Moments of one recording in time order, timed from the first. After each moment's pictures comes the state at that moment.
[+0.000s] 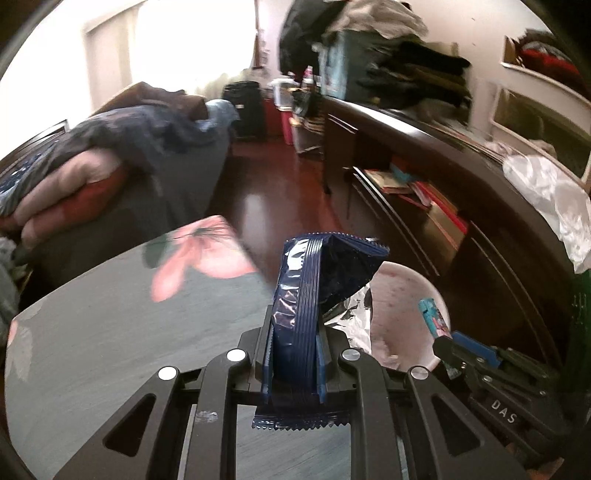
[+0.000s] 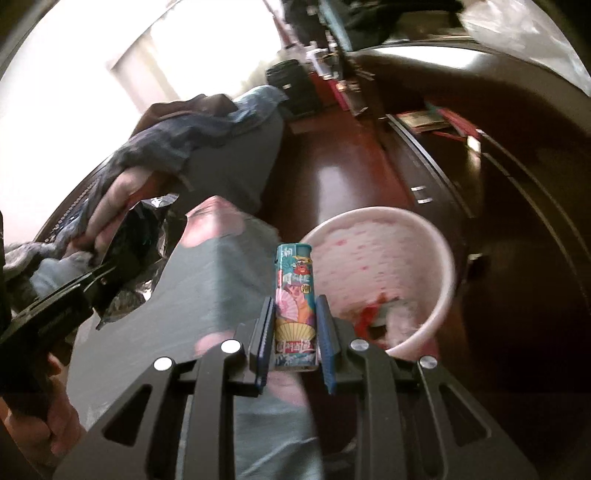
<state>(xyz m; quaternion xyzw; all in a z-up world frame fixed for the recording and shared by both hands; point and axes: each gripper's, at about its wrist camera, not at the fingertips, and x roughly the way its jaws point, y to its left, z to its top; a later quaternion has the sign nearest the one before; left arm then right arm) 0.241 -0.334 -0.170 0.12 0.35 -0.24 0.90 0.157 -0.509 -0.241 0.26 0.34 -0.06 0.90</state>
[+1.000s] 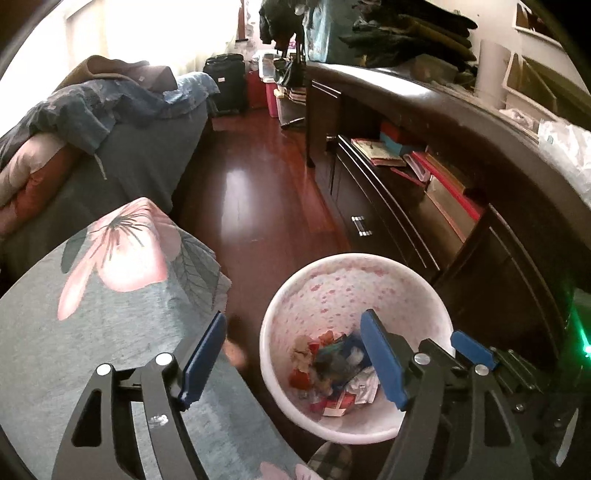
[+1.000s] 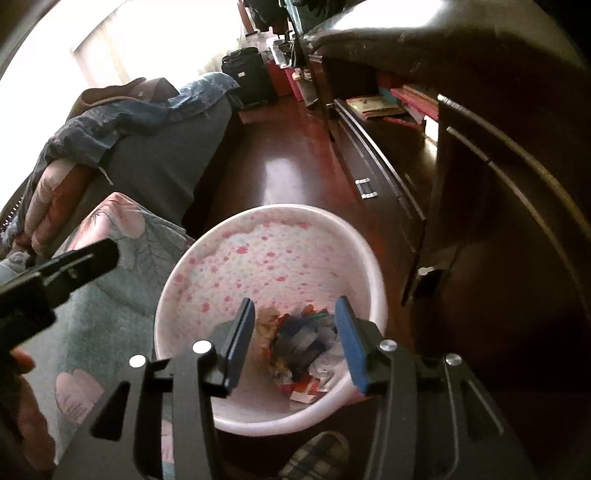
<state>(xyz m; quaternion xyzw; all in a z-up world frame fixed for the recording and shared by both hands) 0.284 -0.410 -0.230 0.12 0.40 -0.25 0.87 0.201 -0.560 -0.301 0.21 0.38 -0.15 0.89</state>
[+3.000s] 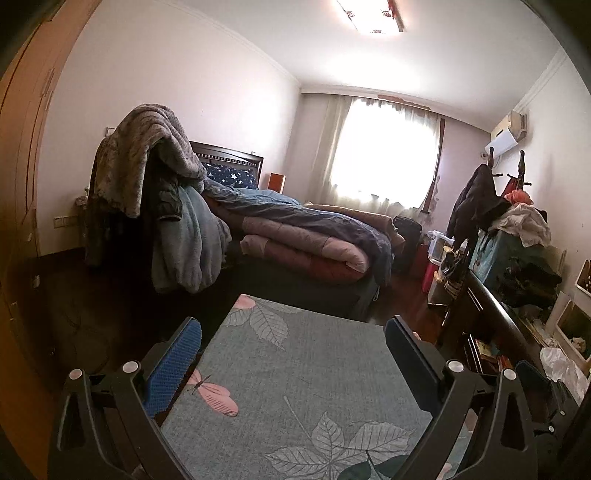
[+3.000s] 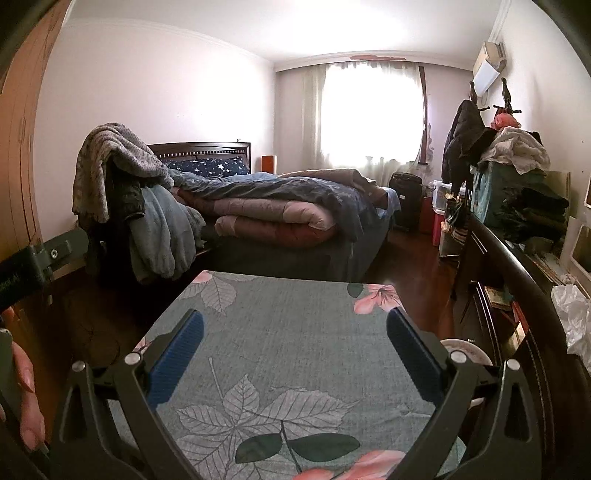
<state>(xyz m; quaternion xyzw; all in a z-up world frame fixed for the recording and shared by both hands) 0.007 0.049 -0.026 -0.11 0.15 0.04 0.98 0.013 -0.159 -0.046 -0.02 0.18 0.07 0.98</state>
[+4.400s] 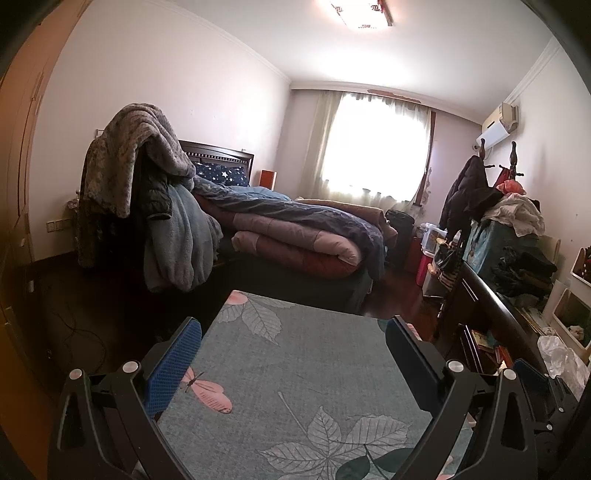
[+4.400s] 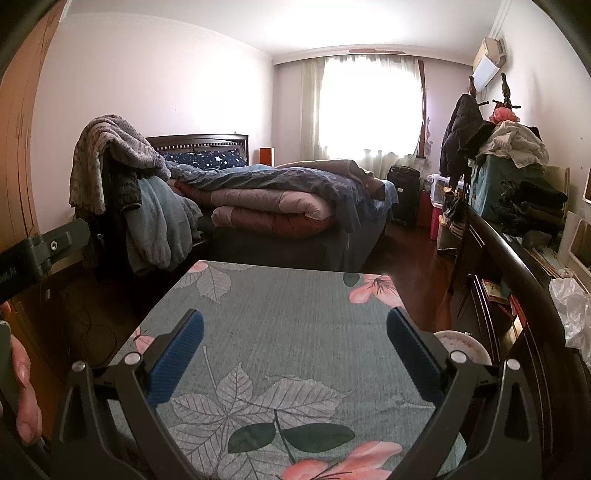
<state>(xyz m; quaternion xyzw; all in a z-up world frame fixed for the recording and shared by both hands) 0.007 0.043 -0.034 -0.10 0.16 0.03 0.98 0.014 -0.163 -0.059 -0.02 0.19 0.07 0.98</state>
